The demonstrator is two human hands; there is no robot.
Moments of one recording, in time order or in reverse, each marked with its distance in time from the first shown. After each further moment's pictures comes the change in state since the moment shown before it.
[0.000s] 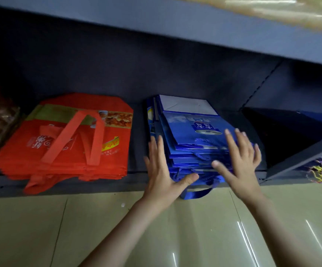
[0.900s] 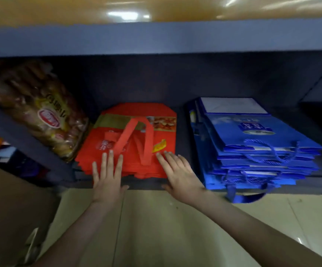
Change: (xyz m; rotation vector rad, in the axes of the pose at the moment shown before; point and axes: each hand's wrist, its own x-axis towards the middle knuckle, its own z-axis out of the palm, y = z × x) left_hand -0.045 -0.127 -0.215 1.229 -0.062 -0.172; right_hand 0.005 -0.183 0.125 0.027 -0.449 -0.424
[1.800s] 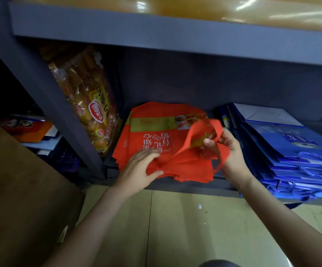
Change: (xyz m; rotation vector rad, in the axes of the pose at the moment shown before) left_hand 0.029 -0.068 -0.036 -0.686 0.096 0.278; right_hand 0.071 -0.041 -0.055 1.404 0.462 0.328
